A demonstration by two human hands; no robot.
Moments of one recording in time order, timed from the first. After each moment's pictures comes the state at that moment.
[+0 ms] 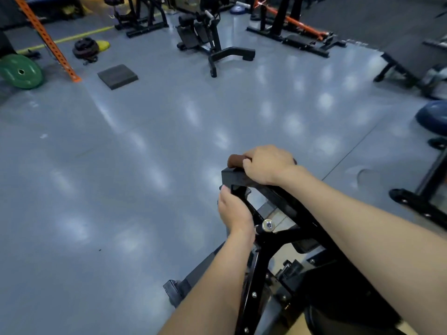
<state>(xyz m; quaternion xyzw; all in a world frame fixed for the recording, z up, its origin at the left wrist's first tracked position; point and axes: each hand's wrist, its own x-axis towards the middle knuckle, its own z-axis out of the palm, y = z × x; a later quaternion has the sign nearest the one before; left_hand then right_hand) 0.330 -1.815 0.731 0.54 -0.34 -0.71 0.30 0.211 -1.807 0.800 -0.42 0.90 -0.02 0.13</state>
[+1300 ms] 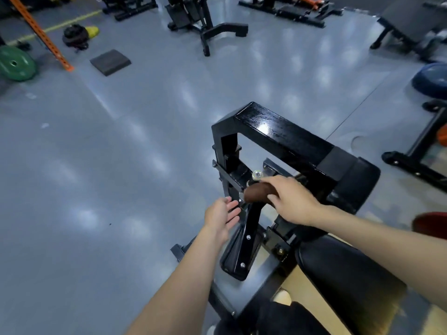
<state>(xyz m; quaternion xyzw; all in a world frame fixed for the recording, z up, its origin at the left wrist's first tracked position) 0.476 -1.752 0.671 0.53 -0.36 -0.76 0.06 0.333 -1.607 0.699 -0.44 0.87 -0.15 0.16</state>
